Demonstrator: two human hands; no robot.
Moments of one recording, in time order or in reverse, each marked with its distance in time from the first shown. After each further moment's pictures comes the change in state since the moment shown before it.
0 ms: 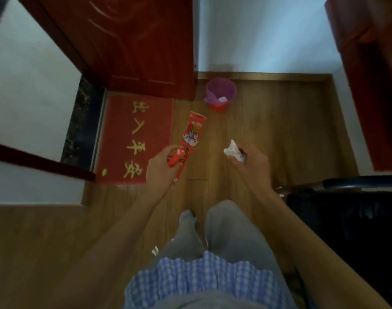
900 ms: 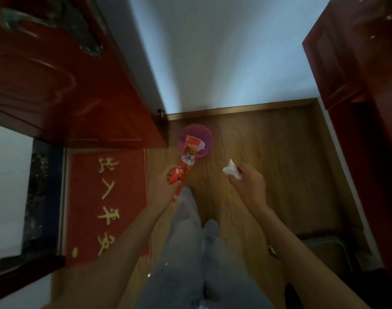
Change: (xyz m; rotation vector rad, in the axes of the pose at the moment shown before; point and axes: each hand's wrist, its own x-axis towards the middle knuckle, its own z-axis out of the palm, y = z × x) left_hand 0.419 0.110 0.149 -0.003 -0.208 -0.066; right_hand 0.405 0.120 -0.007 0.005 -0.019 0.149
